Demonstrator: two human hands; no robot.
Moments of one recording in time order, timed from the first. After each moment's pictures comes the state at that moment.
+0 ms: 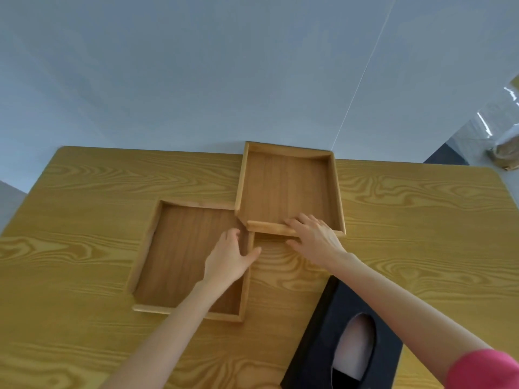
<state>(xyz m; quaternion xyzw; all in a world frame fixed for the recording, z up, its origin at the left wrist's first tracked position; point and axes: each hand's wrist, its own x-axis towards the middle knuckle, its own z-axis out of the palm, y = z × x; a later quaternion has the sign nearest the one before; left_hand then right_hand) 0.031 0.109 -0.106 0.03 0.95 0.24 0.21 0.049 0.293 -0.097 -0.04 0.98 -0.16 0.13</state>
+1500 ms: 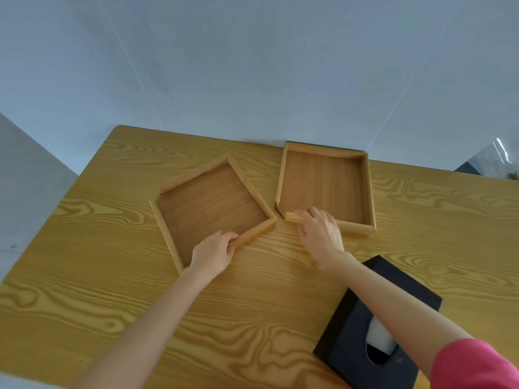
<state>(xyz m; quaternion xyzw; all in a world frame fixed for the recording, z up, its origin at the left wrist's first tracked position) 0.052 -0.005 -0.111 0.09 0.97 0.15 0.18 0.063 0.210 -0.096 0.03 0.98 -0.16 0.05</state>
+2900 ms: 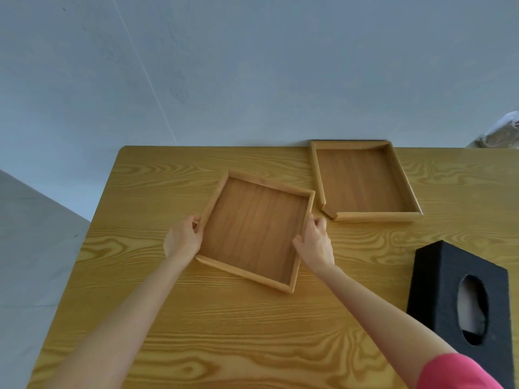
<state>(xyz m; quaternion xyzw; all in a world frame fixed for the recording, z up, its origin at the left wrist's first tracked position) -0.060 -0.162 -0.125 -0.04 0.97 0.22 0.13 0.036 0.058 -0.114 0.29 0.91 -0.30 0.08</state>
